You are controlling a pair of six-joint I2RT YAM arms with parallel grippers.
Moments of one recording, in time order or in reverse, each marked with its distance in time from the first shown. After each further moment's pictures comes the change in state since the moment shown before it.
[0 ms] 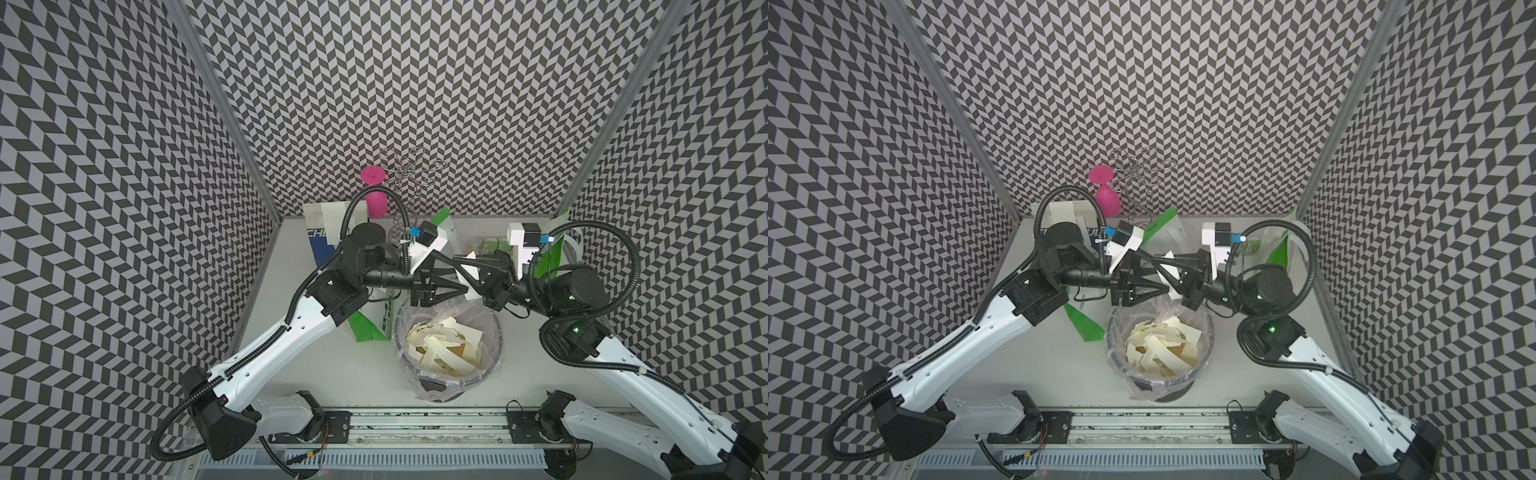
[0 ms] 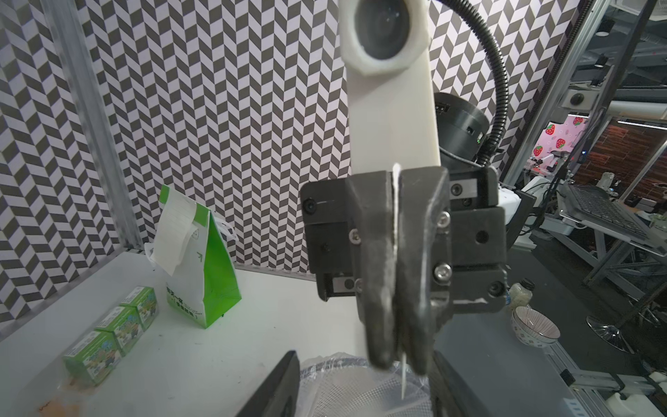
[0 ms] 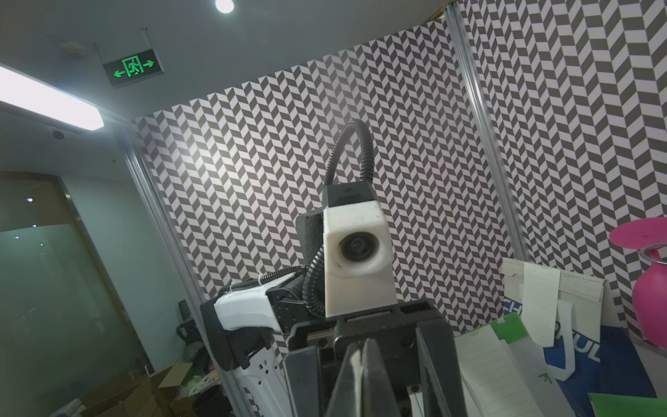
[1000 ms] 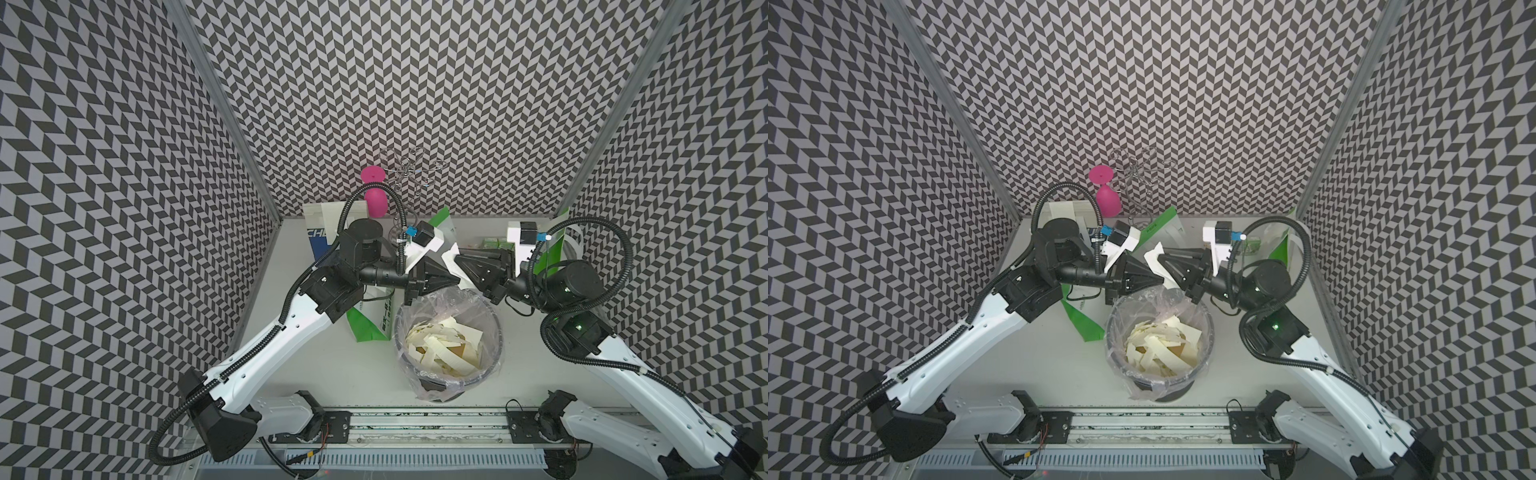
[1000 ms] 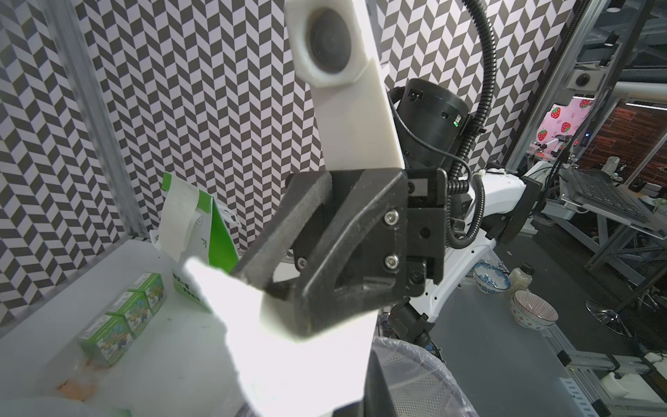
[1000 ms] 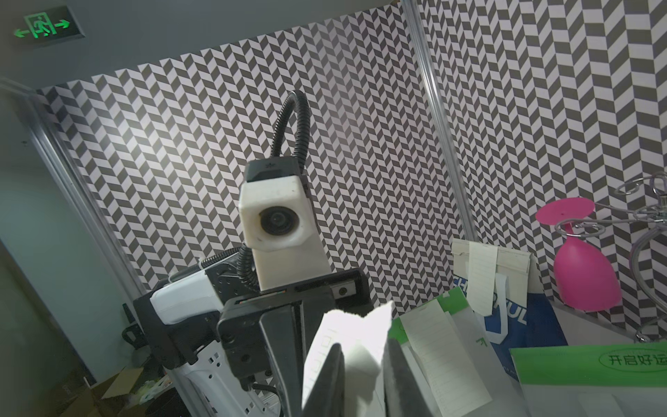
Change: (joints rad) left arm 0.042 -0.006 0.057 -0.171 0.026 0.091; right arm -0.079 -0.009 0.001 -0.151 0.024 -0.150
